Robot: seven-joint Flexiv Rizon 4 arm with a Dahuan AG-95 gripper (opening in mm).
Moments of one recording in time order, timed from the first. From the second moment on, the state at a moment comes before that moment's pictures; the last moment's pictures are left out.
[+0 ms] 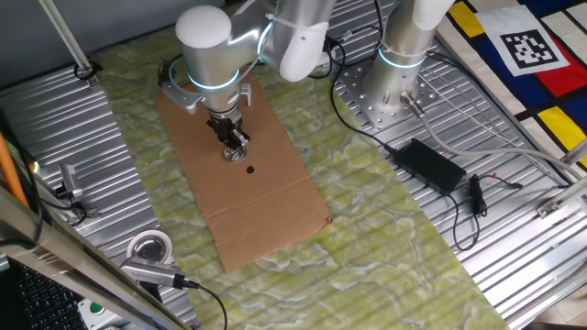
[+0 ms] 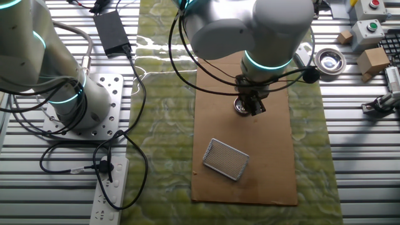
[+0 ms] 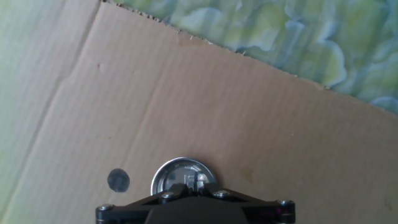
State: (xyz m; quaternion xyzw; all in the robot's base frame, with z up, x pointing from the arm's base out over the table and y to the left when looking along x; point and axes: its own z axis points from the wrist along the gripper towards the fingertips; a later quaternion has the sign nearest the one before) arm 0.495 -0.016 0.022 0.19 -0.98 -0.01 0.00
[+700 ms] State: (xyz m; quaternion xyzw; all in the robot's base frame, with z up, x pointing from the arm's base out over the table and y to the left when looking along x) arm 0.492 -0.029 0.021 0.20 -0.98 -0.01 -0.01
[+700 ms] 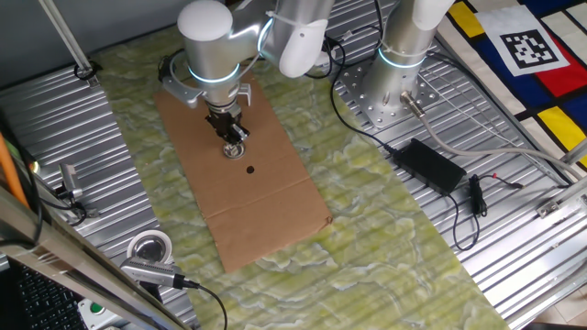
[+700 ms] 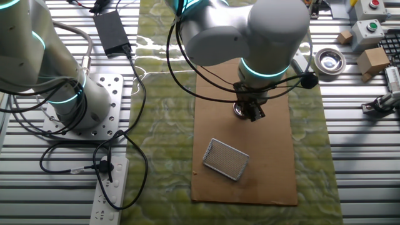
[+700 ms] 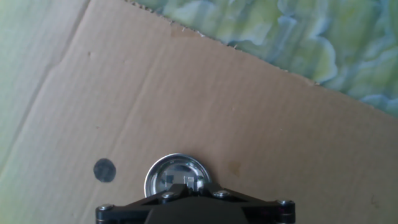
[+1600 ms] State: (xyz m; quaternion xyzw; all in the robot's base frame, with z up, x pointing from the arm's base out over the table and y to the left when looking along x) arm 0.486 -0.039 0.022 0.21 -0.98 0.00 -0.01
